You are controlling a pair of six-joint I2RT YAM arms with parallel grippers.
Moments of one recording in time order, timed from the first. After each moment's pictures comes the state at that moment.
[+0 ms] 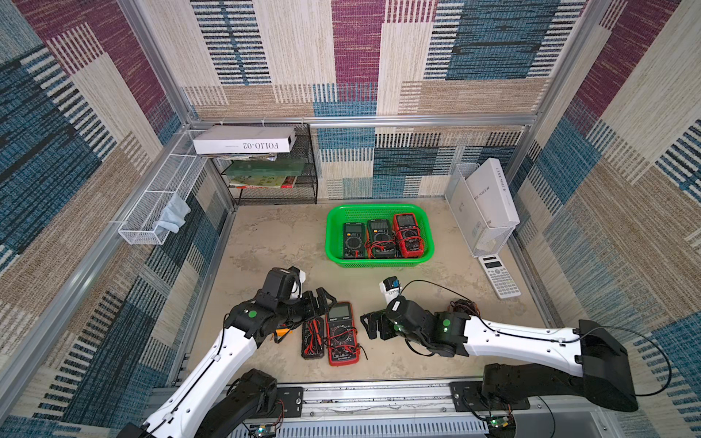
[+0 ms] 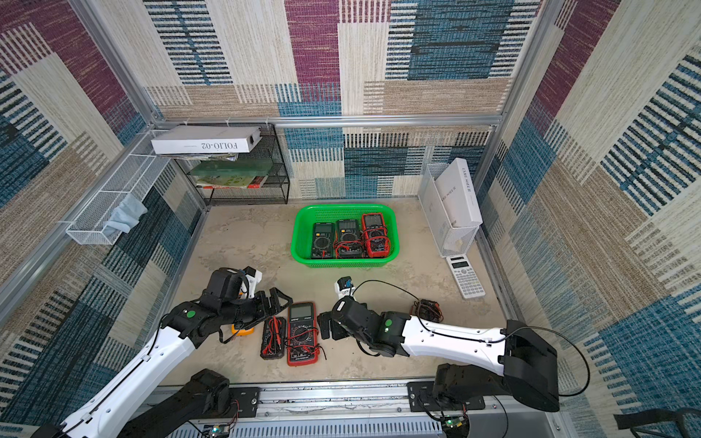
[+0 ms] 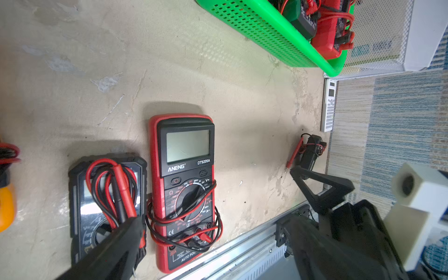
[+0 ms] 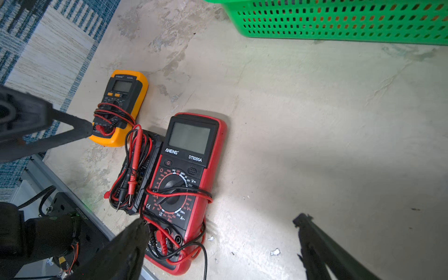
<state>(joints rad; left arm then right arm) -0.40 0.88 0.72 -0.73 0.37 -0.76 1.18 1.22 0.72 -0.23 0.29 0.78</state>
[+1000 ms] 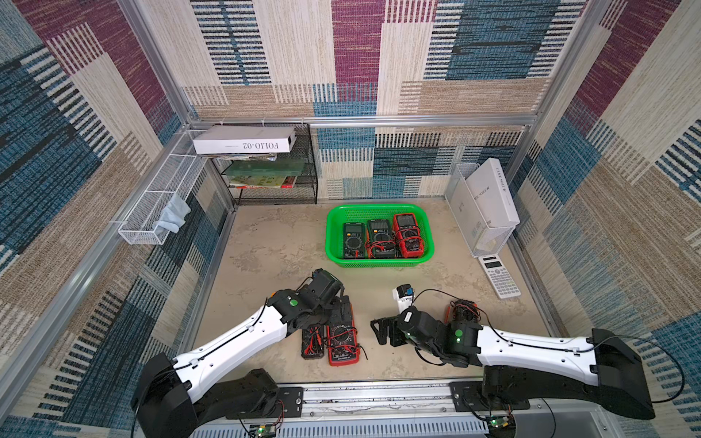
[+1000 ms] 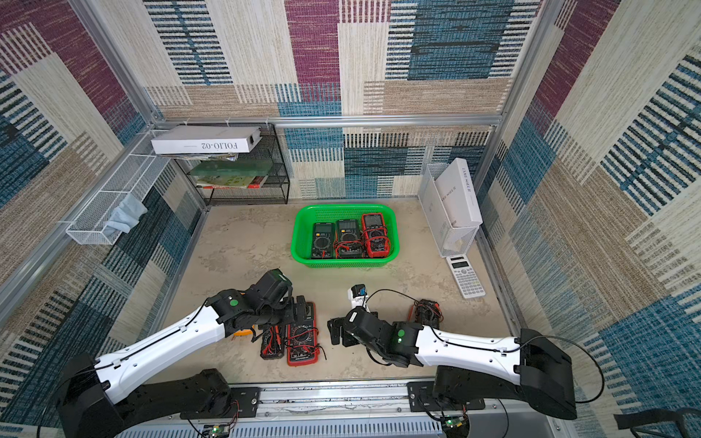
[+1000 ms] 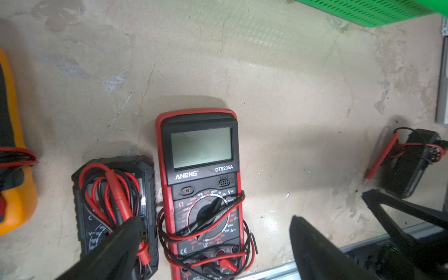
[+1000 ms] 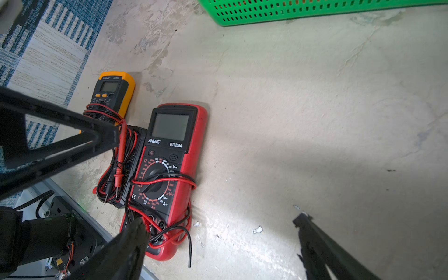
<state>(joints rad) -0.77 1.17 0.85 -0.77 -0.05 -0.88 1.21 1.12 0.59 -0.22 0.33 0.87</state>
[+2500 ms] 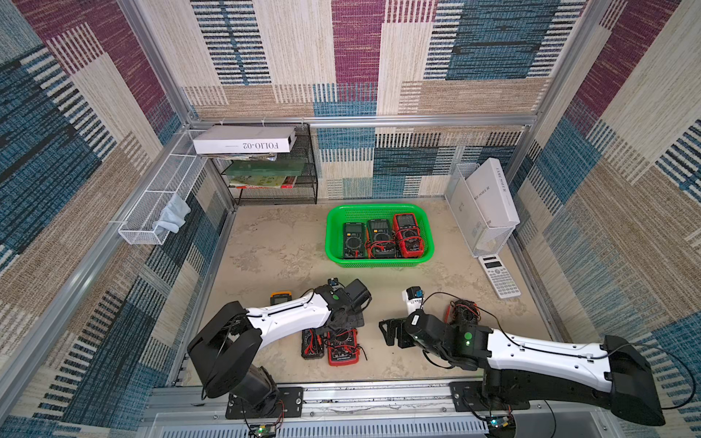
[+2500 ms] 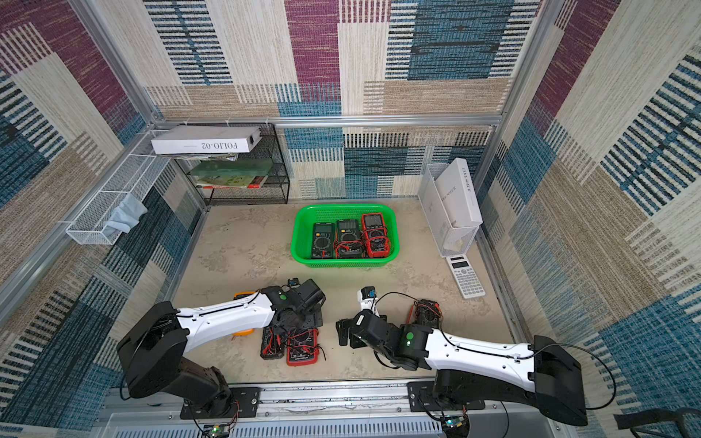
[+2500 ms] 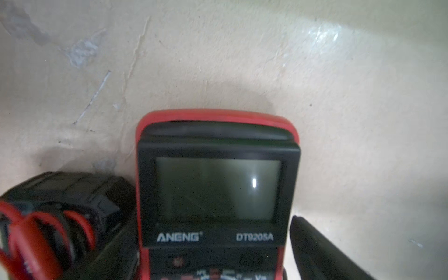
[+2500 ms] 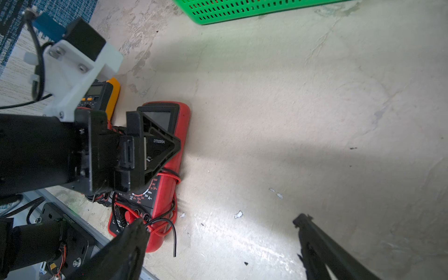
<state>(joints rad) -0.86 1.55 0.89 -0.71 -0.19 -1.02 1.21 1.04 0.56 -0.30 0.36 0.92</state>
